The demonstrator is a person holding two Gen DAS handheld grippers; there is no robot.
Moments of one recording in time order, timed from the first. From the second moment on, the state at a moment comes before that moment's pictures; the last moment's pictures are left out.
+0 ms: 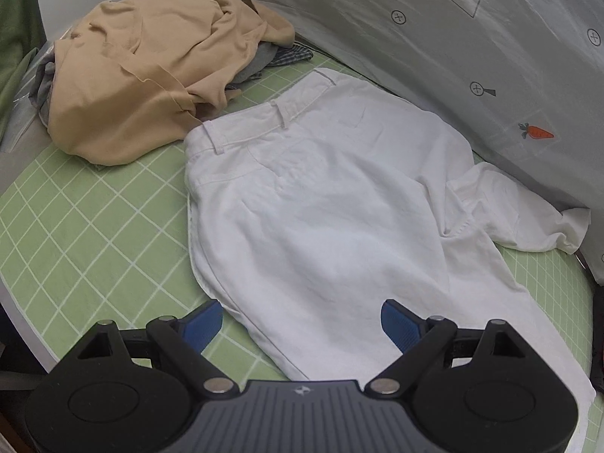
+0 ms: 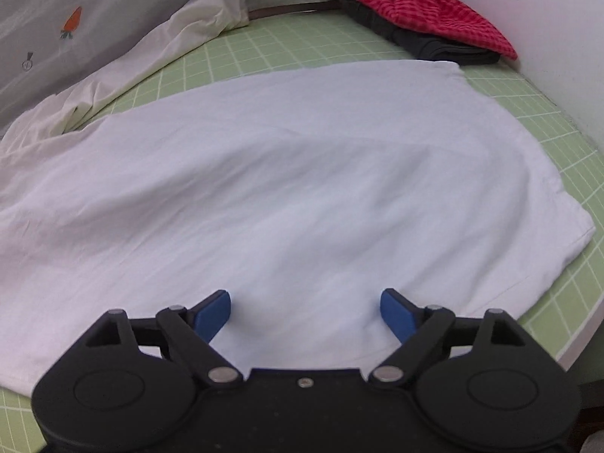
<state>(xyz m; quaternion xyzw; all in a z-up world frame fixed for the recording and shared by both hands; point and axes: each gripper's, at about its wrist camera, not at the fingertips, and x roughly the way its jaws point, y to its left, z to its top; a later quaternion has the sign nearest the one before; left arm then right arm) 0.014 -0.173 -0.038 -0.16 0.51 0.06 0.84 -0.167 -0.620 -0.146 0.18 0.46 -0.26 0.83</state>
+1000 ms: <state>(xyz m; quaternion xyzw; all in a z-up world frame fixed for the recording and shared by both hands) 0.088 -0.055 -0.111 -0.15 0.54 0.02 0.83 -0.107 -0.503 -0.120 0.22 0.46 -0.33 0.79</state>
